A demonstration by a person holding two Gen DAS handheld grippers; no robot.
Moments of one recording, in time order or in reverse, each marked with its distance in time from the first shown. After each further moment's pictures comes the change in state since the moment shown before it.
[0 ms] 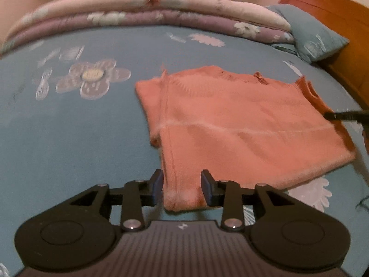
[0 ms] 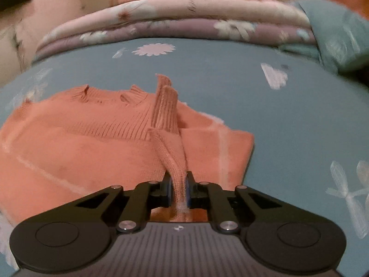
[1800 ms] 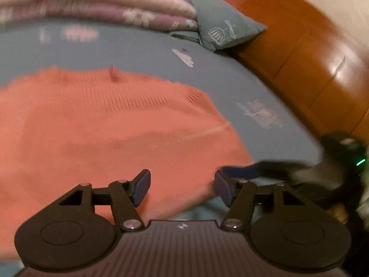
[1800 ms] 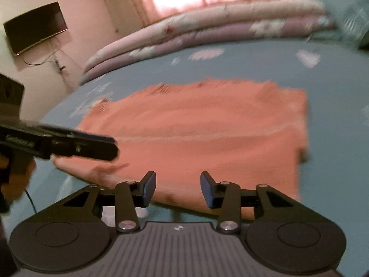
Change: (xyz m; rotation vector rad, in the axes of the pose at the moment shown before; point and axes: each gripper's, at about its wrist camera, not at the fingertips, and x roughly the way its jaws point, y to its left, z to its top) left arm 0.067 -0.171 0.040 -0.015 0.073 -0.509; right arm -0.048 0.052 -0.076 0.091 -0.051 0.299
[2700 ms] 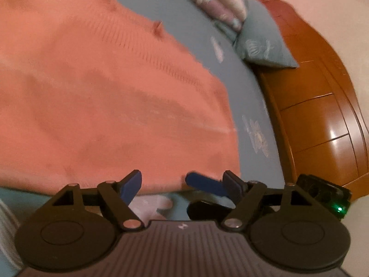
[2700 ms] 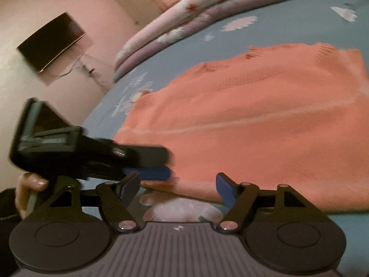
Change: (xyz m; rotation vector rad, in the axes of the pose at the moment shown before) left arm 0.010 0.060 -0.014 -0.426 0.095 -0.080; right arm 0.019 0.032 0.007 0.120 0.107 0.227
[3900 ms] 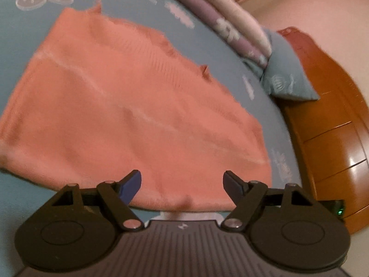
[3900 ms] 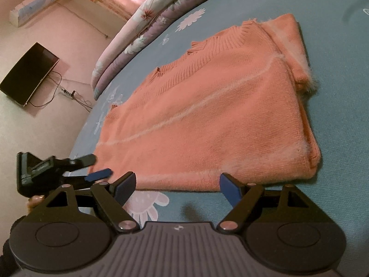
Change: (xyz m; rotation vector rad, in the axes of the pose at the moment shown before) left arm -0.064 0.044 -0.018 -0.035 -0.197 0.125; right arm -0.050 -0.072 -0.008 0.224 -0.005 -0.025
